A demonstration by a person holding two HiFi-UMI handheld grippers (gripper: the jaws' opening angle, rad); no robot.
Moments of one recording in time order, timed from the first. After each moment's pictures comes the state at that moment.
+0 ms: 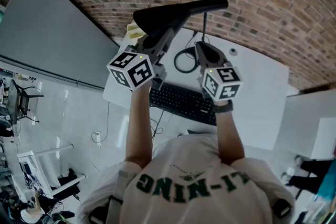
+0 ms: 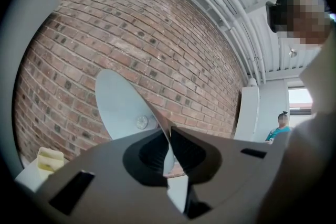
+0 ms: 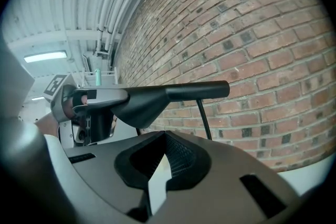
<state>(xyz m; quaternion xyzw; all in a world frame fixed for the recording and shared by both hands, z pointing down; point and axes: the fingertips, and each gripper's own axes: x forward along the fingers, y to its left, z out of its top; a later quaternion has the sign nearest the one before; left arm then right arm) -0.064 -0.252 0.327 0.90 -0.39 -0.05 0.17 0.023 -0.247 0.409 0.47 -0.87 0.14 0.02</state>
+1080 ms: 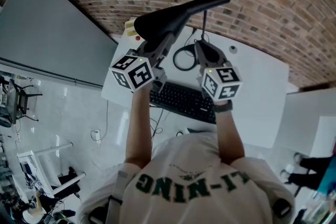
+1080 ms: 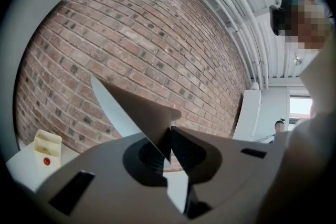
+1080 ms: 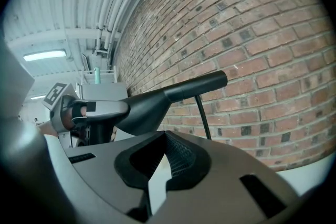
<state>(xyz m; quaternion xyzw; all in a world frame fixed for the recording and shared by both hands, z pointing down) -0.066 -0.251 0.363 0.90 -0.38 -0.05 0.21 0.023 -0.249 0.417 0.48 -0.87 0.14 0.02</state>
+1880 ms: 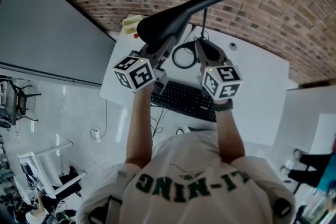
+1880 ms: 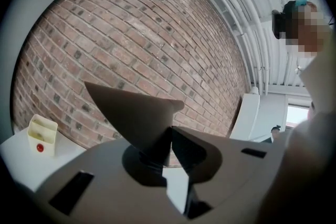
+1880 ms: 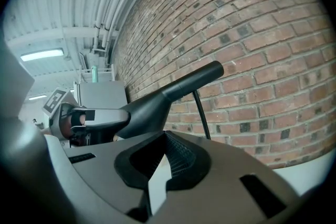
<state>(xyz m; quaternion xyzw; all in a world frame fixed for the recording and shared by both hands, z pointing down) -0.061 -0.253 0.392 0.89 -0.36 -0.06 0.25 0.024 -0.254 0.429 0.48 -0.86 0.15 0.03</state>
